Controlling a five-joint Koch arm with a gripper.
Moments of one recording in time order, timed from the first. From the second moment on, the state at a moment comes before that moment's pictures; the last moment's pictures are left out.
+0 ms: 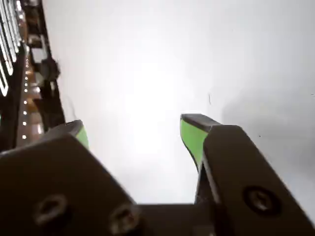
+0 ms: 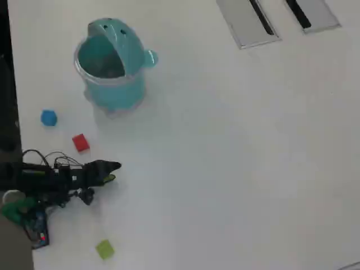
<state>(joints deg) -0.2 131.1 177.5 -12.4 -6.3</state>
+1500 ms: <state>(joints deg) -1.3 131.1 177.5 -26.4 -22.9</state>
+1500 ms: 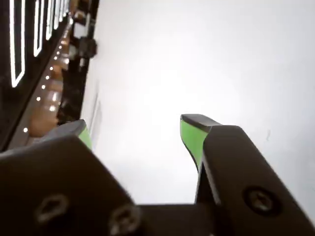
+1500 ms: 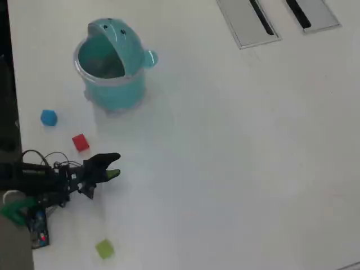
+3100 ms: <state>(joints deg) -33.3 131.1 172.4 -45.5 -65.0</state>
